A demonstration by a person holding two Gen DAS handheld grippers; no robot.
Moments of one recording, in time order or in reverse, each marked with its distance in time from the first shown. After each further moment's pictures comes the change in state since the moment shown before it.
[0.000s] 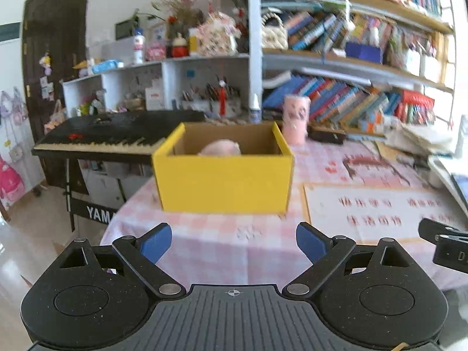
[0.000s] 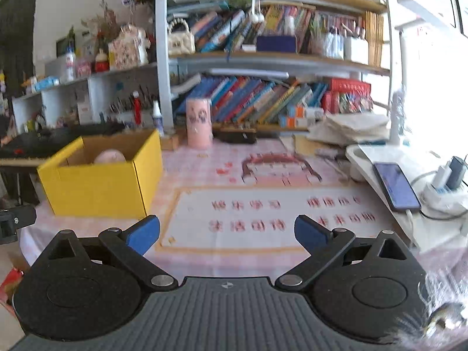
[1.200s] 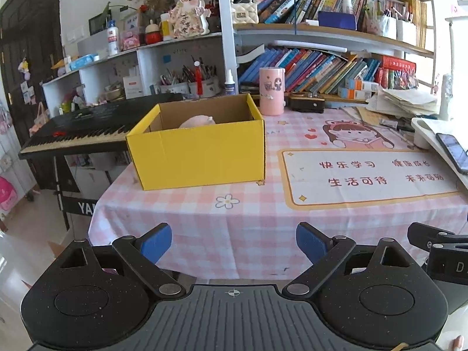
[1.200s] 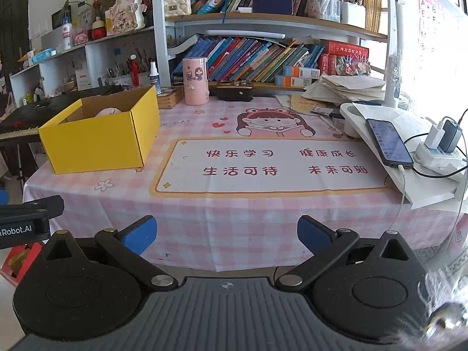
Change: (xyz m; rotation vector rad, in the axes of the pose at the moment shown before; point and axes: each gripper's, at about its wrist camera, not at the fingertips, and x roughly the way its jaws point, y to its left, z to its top) left arm -0.004 -0.024 -0.025 0.093 0.071 -0.041; right arm -0.014 -0.011 -0.031 0.011 0.146 0.012
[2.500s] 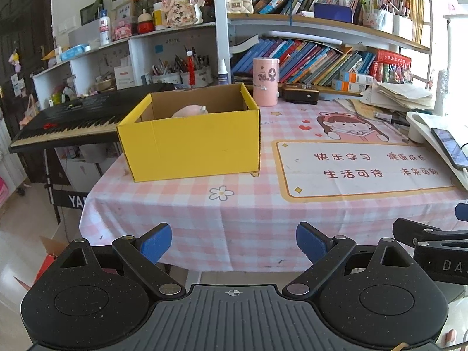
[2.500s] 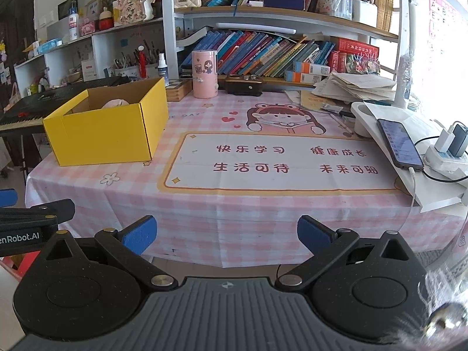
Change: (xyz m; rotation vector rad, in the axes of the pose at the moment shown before) left arm 0.010 0.007 0.001 -0.005 0.036 -0.046; right arm 0.010 0.013 0.004 -0.030 0.028 0.016
